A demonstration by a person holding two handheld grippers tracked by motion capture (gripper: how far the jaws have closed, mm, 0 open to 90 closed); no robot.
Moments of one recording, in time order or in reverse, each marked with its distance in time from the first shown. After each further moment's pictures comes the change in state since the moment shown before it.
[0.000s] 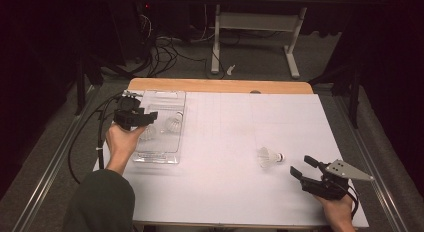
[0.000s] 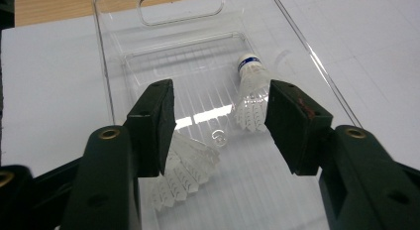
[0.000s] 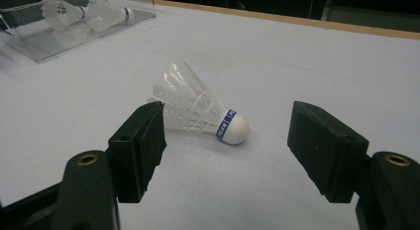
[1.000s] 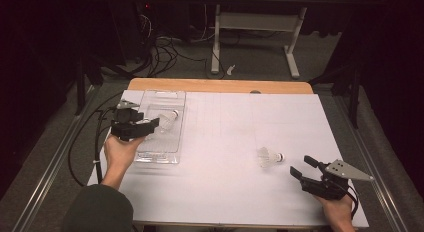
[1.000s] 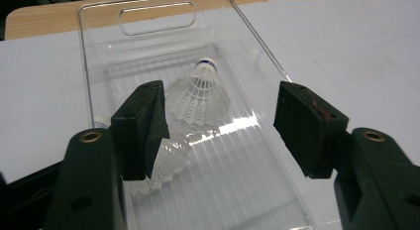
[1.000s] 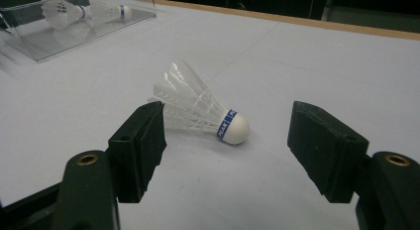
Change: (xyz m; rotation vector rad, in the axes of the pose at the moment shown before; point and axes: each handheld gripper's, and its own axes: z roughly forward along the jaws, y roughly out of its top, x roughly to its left) left arm -0.016 -0.028 -0.021 -0.110 -0.047 0.010; right arm 0.000 0.000 0.000 0.001 0.001 -0.004
